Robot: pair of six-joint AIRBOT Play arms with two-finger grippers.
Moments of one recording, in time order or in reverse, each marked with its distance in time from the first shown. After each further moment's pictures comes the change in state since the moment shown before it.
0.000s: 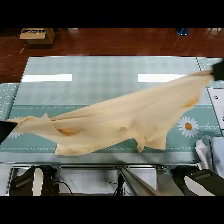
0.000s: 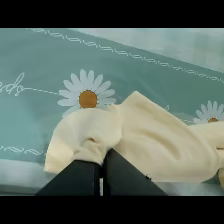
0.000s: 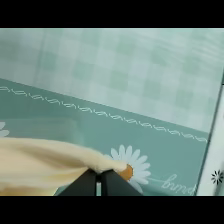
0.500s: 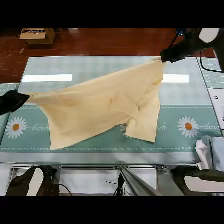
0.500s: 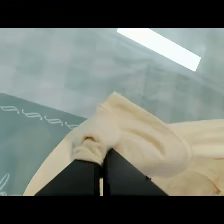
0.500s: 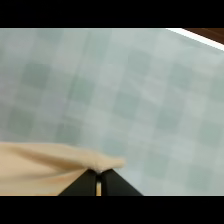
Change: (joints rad) left arm -0.024 -0.327 -0.218 -0.183 0.594 0.199; right arm -0.025 -0.388 -0.022 0.089 -0.578 0.014
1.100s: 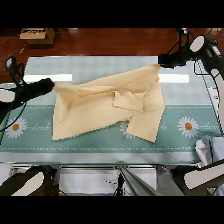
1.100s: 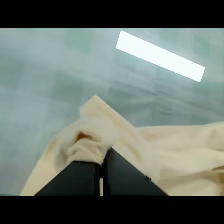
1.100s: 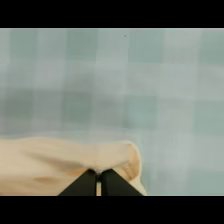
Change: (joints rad) left arm -0.379 -0.408 -0.009 -0.065 0.590 0.042; right arm -0.156 -0.248 0.000 0.296 -0.126 0.020
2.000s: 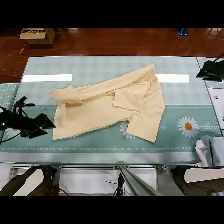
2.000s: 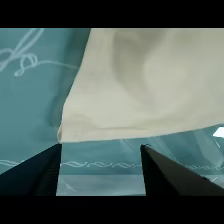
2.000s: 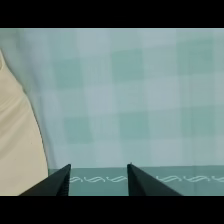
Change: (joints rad) left arm 0.304 0.081 -0.114 0.309 -0.876 -0.203; right arm -0.421 0.128 -0.010 0.052 0.428 -0.140
